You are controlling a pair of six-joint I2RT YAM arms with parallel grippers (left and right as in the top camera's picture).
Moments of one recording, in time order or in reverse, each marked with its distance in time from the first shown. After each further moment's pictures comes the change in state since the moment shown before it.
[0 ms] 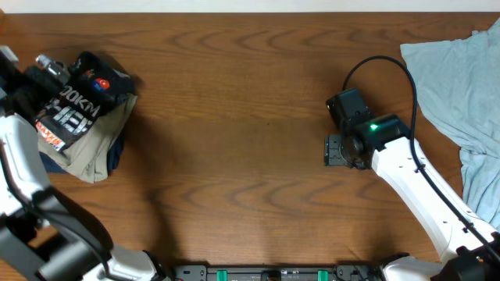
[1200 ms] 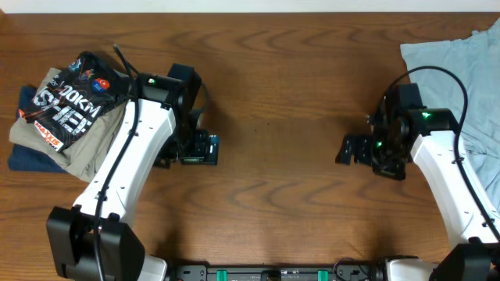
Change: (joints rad) left arm -0.872 -0.082 -0.002 -1.064 -0.321 0.084; right arm -0.330 0.000 -0.002 -0.148 -0.434 -0.160
